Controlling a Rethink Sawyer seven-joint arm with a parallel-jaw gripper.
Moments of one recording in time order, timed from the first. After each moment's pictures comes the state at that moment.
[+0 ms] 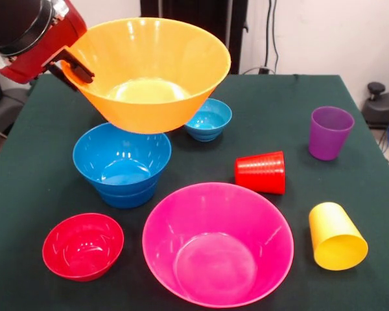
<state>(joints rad) -0.84 -0.34 0.90 0.86 -0.57 1.88 1.05</state>
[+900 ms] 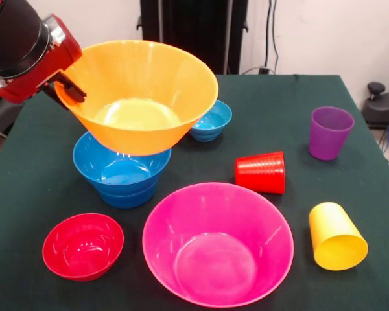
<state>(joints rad) -0.84 -0.32 0.89 0.85 -0.63 1.84 1.05</state>
